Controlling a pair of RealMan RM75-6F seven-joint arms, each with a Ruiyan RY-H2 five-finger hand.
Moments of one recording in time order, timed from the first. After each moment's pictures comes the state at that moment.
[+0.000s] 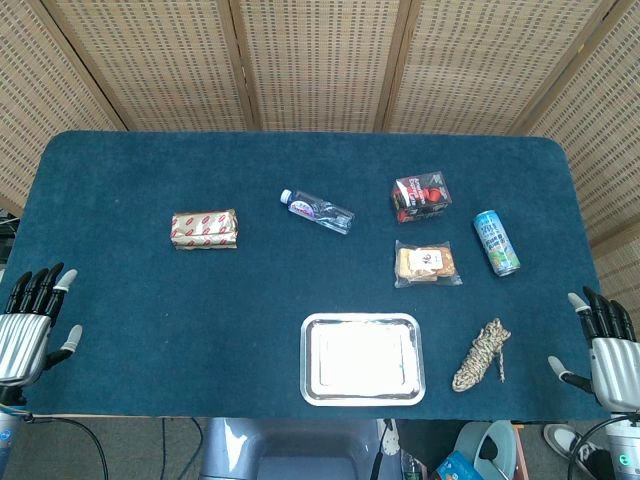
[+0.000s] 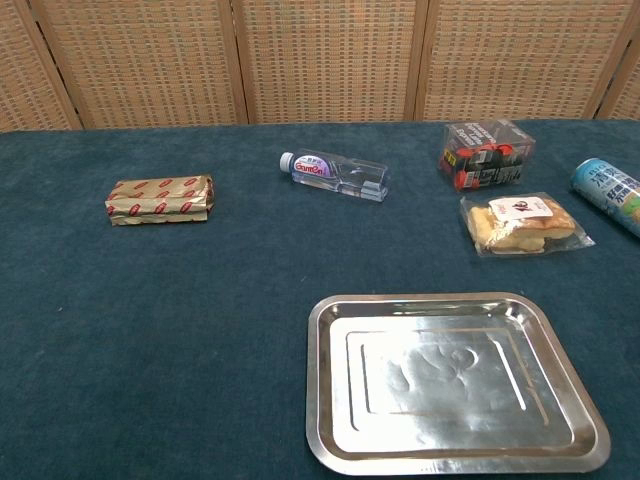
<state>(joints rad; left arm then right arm) -0.13 -1.18 -0.04 -1.58 1.53 1.50 0.15 0.04 -1.18 0.08 -1.49 -1.48 1.51 0.03</state>
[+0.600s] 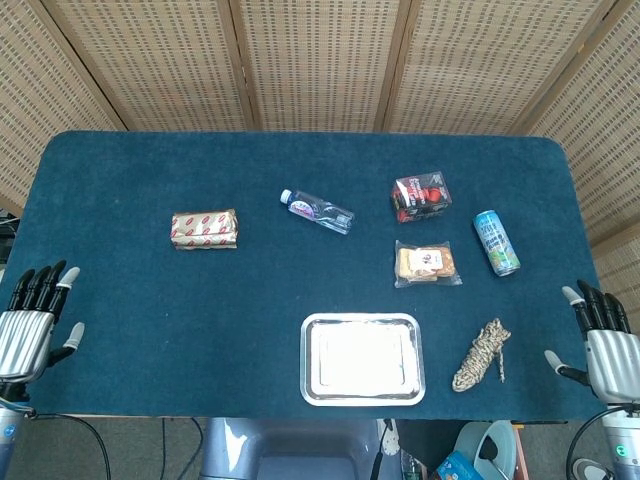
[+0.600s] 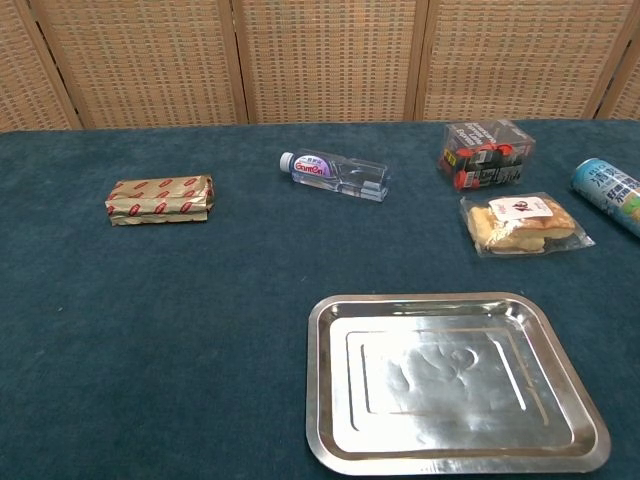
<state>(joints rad) -0.13 -1.18 -0.04 -1.60 1.52 1.49 0.18 0.06 -1.16 0.09 -1.51 -1.48 1.49 0.04</state>
